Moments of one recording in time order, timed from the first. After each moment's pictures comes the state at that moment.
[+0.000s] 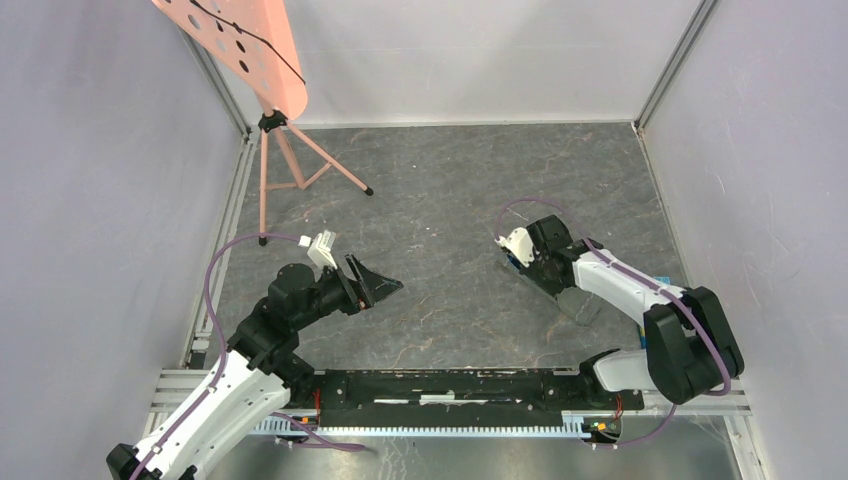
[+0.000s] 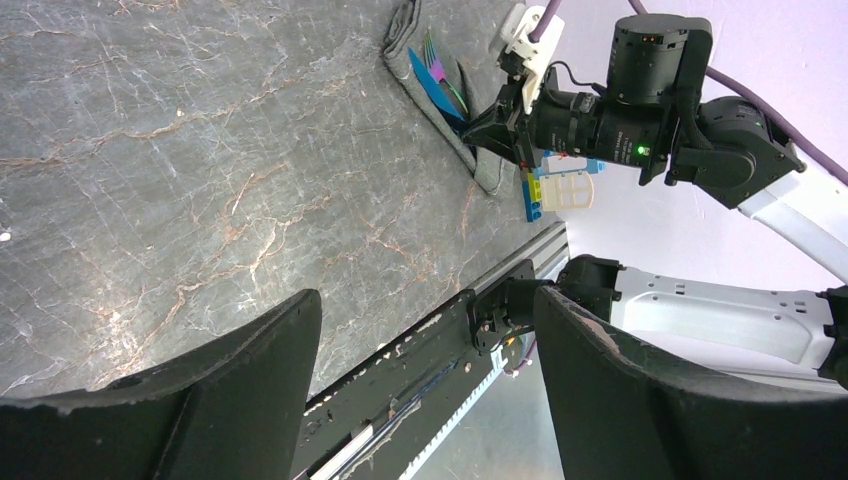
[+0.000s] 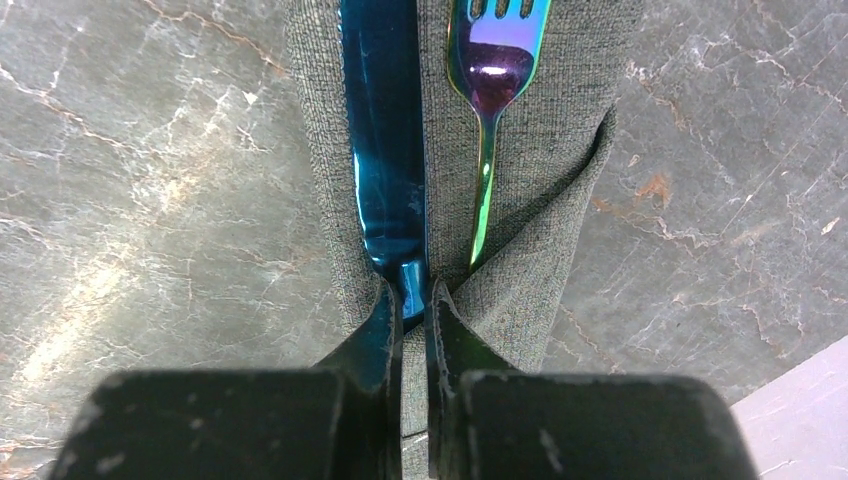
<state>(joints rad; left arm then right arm) -0.58 0.48 0.44 -0.30 0.25 -0.96 0.40 1.35 0.70 -0.57 0.13 -0.48</state>
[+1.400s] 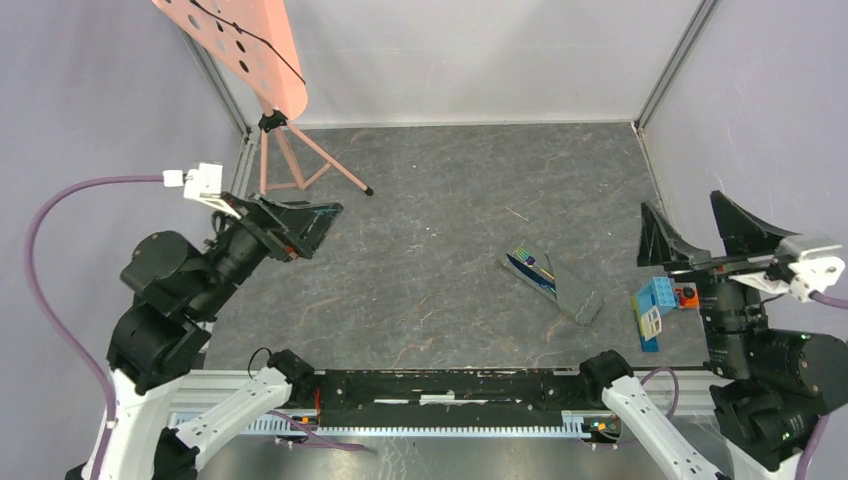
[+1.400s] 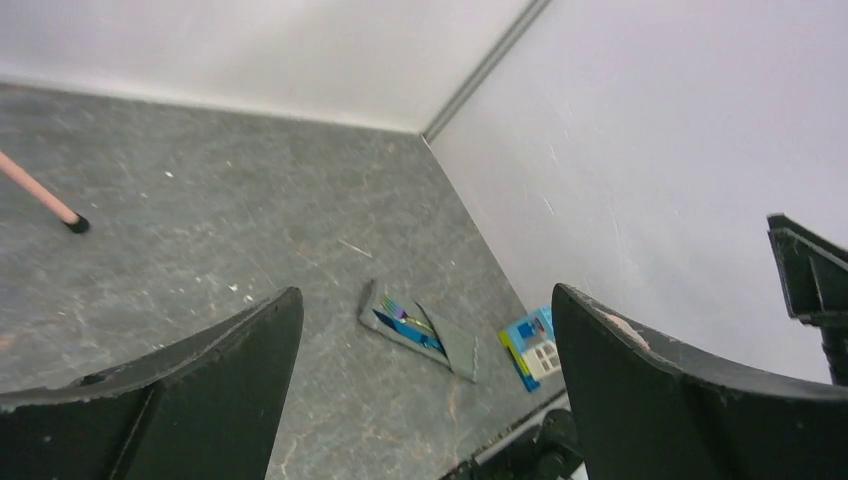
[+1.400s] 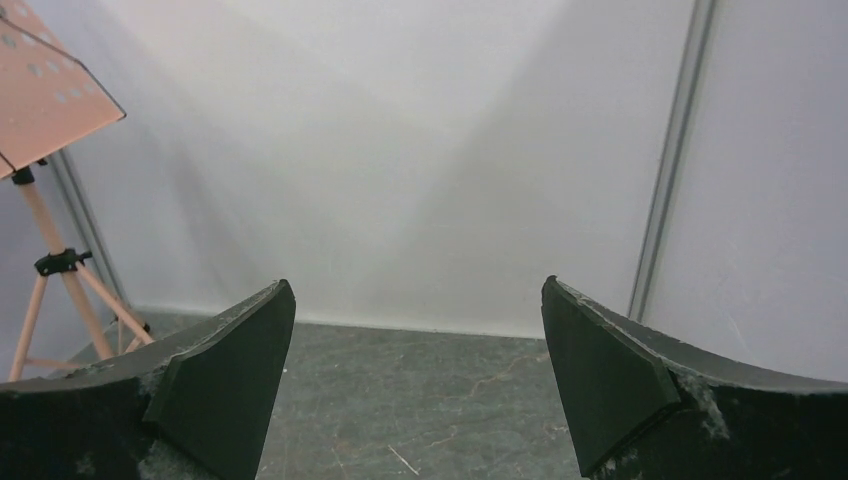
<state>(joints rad) -0.58 0.69 1.38 -0.67 -0.02 -0.62 0.40 0.43 1.26 -0.41 0.21 -0.07</state>
